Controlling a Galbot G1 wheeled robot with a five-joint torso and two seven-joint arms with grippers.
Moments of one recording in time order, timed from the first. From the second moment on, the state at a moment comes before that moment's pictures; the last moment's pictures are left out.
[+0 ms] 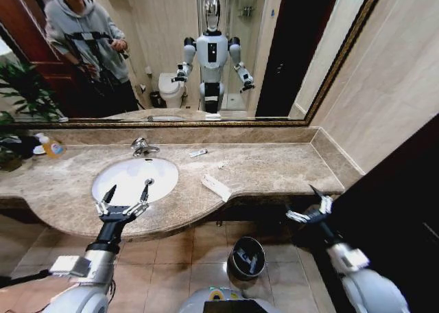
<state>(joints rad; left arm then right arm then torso) 1.84 -1.36 -0.82 -2.47 -0.37 0.04 0.05 -1.63 1.15 0.79 2.21 0.13 0.12 -0.35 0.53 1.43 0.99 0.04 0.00</state>
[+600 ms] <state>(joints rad) 1.84 -1.36 -0.82 -2.47 -0.37 0.04 0.05 -1.04 0.78 0.12 2.01 0.19 -0.12 -0.39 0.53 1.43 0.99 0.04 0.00</state>
